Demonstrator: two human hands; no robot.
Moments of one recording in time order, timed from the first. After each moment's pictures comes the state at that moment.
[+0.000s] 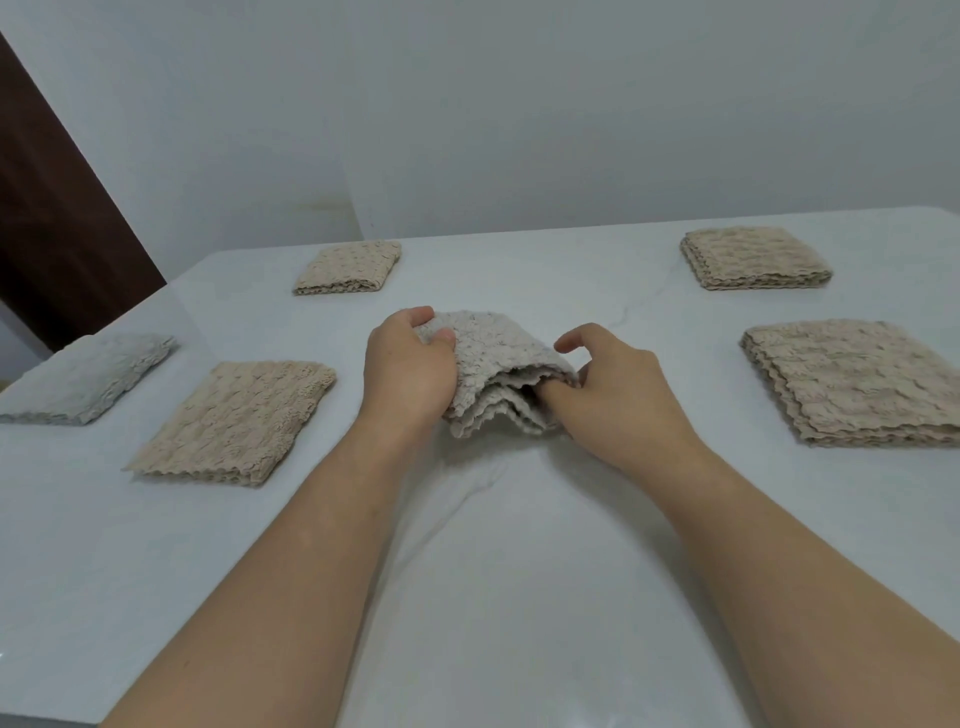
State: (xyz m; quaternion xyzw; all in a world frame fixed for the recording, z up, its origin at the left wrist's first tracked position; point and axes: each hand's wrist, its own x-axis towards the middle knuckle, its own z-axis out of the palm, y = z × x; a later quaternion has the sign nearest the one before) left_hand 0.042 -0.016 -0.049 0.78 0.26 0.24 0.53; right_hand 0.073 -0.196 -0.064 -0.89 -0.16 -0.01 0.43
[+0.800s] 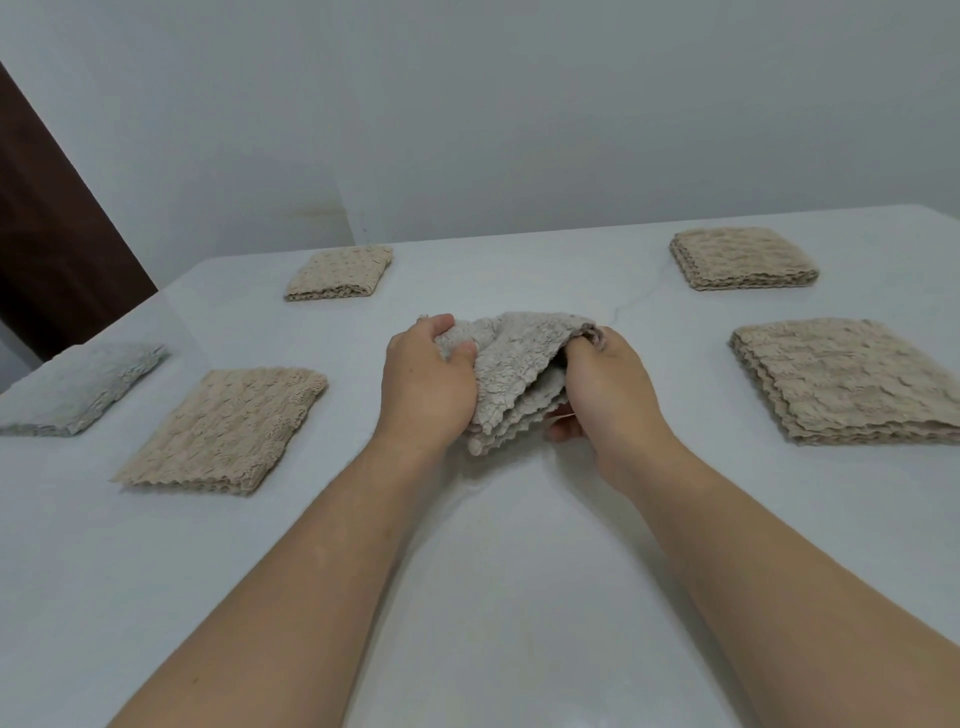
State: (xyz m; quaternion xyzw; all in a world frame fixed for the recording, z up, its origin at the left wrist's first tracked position) left_hand 0.047 -0.033 -0.061 0.82 0.22 0.24 0.47; right_hand 0.078 -0.181 -0.063 -0.73 -0.02 0.08 0.68
